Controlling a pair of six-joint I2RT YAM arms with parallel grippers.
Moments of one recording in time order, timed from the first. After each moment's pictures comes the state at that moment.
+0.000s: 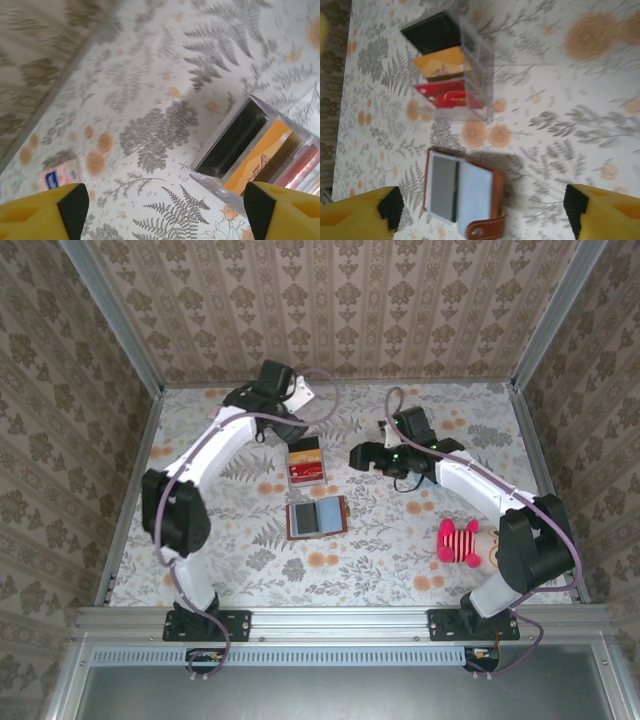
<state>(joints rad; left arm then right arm) -0.49 1.81 1.69 -0.74 -0.14 0.43 0.40 1.57 1.14 -0.43 -0.38 0.52</state>
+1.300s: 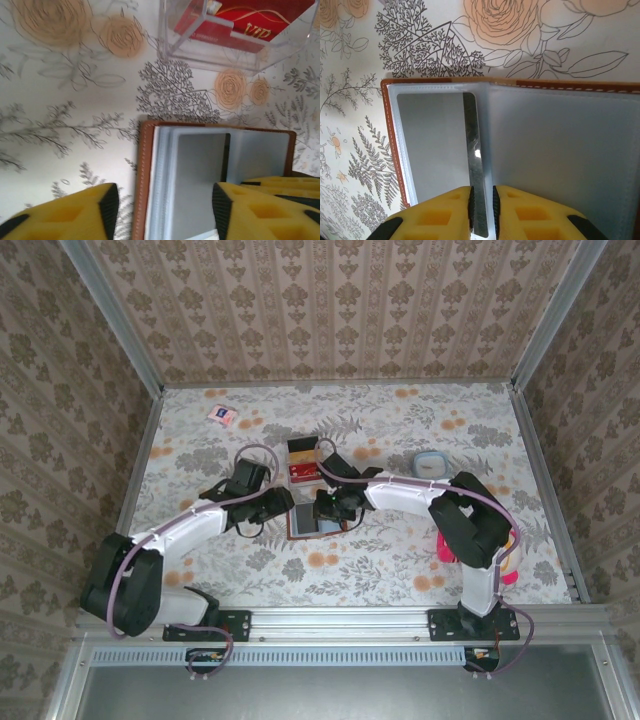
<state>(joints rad) -0.52 1.33 0.69 -0.32 0.19 -0.80 0.75 1.89 1.20 -0.40 -0.22 0.85</state>
